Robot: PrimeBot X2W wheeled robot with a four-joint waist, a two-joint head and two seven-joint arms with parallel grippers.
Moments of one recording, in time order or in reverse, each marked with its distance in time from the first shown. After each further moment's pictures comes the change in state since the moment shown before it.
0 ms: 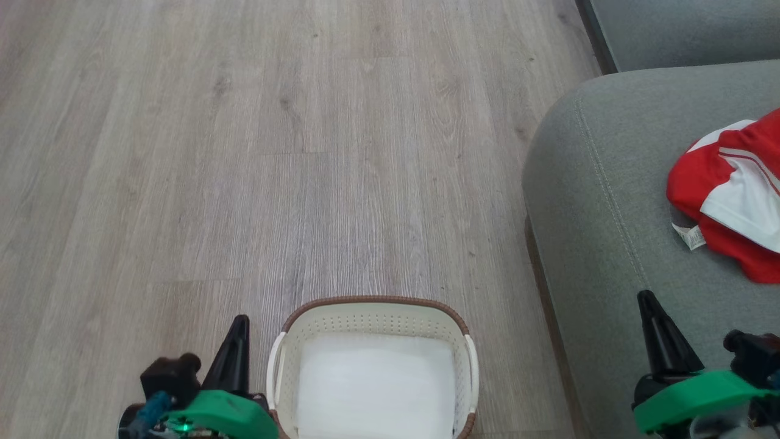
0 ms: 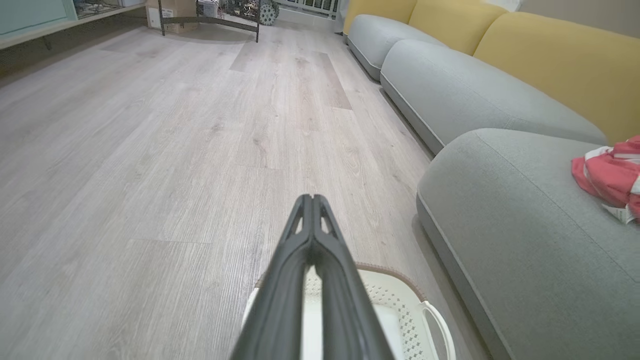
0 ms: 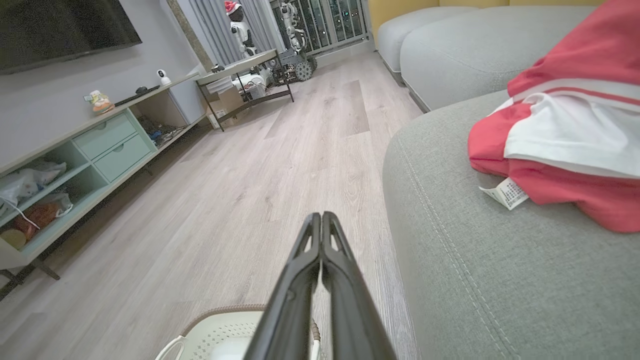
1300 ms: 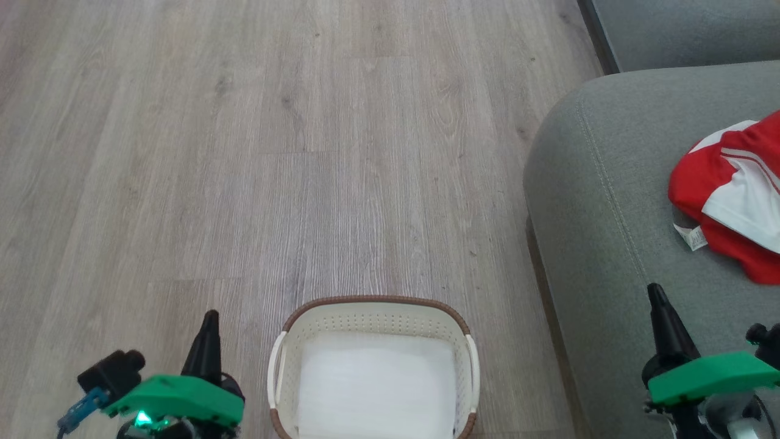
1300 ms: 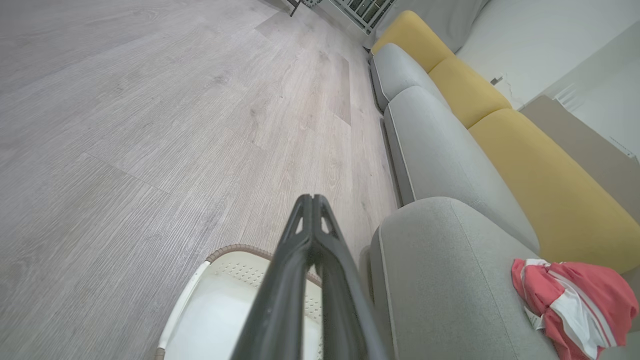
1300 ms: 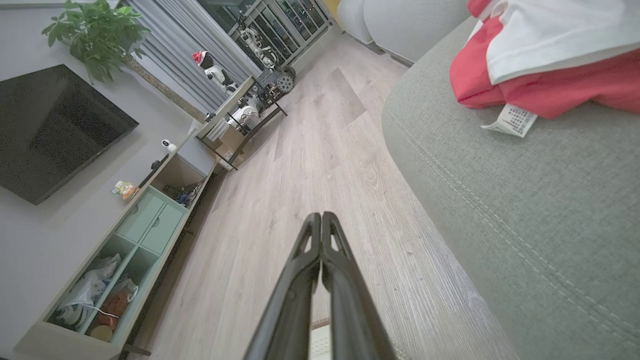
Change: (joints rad) left arm -0.025 0.000 0.074 -0.001 -0.431 -0.028 0.109; right arm -0.043 0.060 -0.063 0.030 0.343 0.000 0.103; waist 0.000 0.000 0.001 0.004
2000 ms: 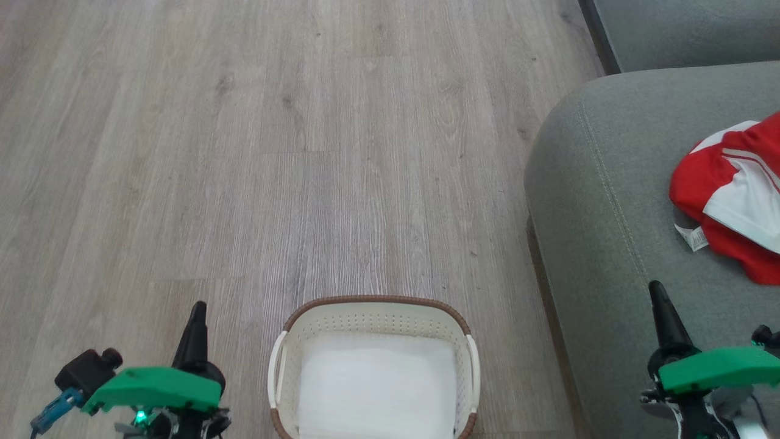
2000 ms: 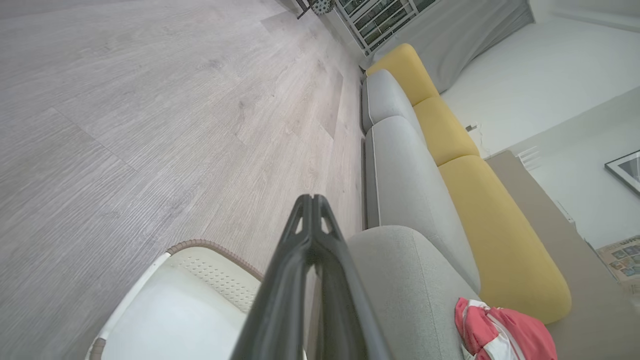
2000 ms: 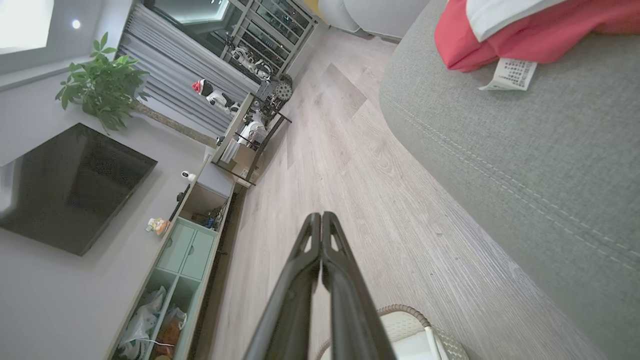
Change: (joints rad) left arm -0.023 0.000 0.052 -0.002 -0.248 -0.026 0.062; right arm -0.022 0.037 -0.042 0.021 0.197 0.000 0.063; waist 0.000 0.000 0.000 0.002
